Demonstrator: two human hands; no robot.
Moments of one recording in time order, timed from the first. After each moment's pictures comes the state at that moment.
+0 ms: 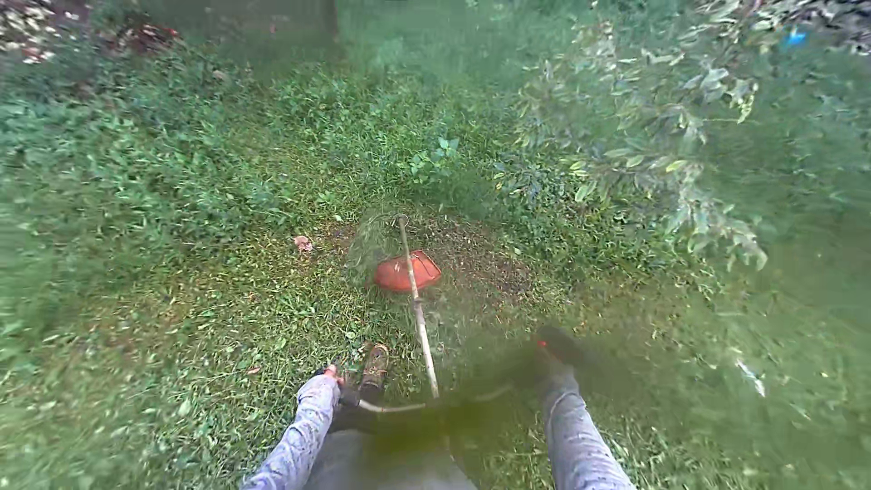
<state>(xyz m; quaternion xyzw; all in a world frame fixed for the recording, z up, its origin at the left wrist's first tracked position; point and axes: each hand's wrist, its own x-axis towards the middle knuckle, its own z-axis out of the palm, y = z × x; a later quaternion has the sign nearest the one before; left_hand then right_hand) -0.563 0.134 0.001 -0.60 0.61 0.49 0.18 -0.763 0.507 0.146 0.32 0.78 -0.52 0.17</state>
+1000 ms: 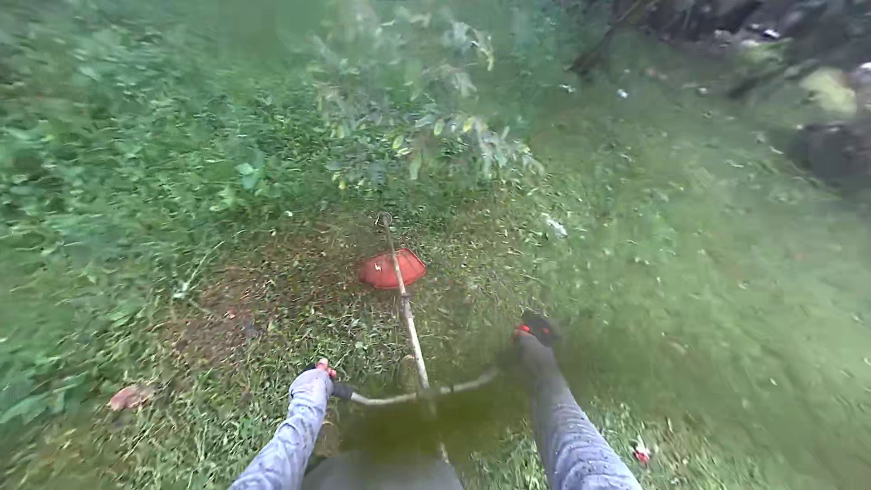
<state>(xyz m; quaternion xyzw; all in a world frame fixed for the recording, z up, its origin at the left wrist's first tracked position) -0.929 0.277 0.002 -0.37 0.74 0.48 0.28 -0.841 0.703 0.119 0.51 0.63 -0.58 -0.08</state>
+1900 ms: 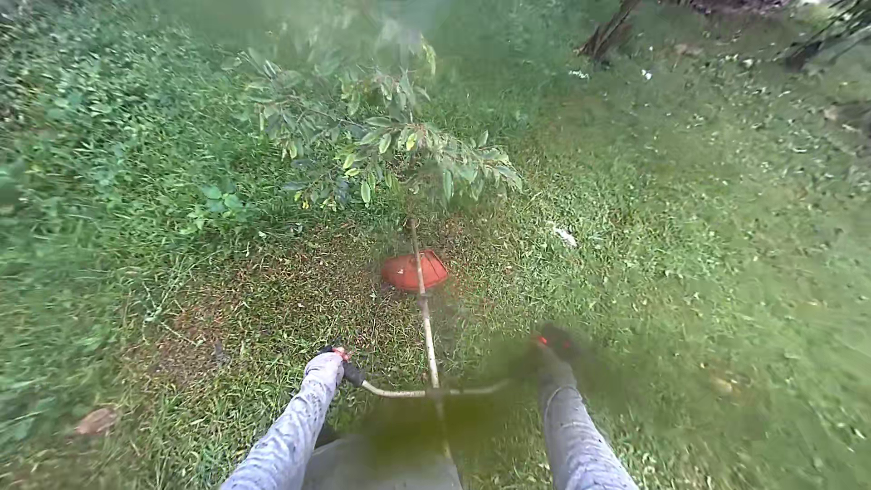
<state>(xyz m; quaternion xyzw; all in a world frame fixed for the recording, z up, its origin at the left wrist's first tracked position) -1.024 0.514 0.018 -0.17 0.87 0.23 0.40 -0.913 0.940 0.114 0.57 0.61 -0.55 0.00</state>
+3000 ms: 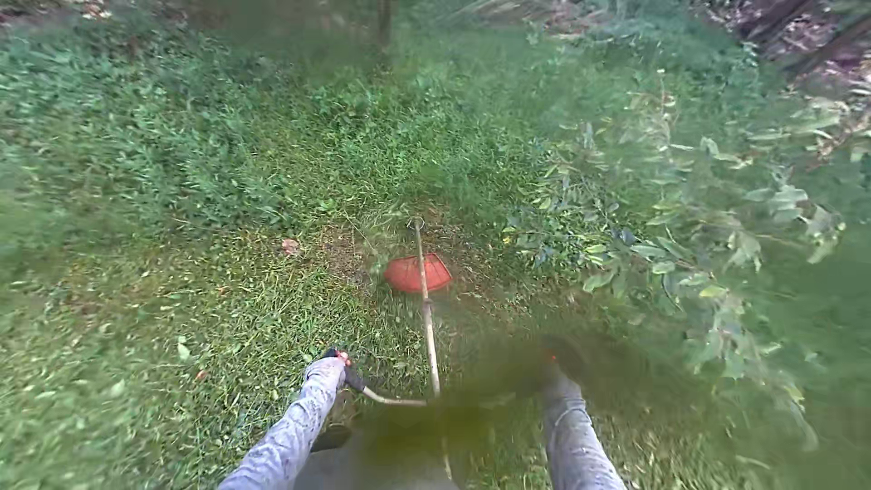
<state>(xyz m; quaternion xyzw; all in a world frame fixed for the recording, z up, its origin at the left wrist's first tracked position) -0.815 0.218 0.034 -0.50 0.73 0.36 0.30 -1.075 0.578 0.131 0.26 0.83 -0.43 0.24</state>
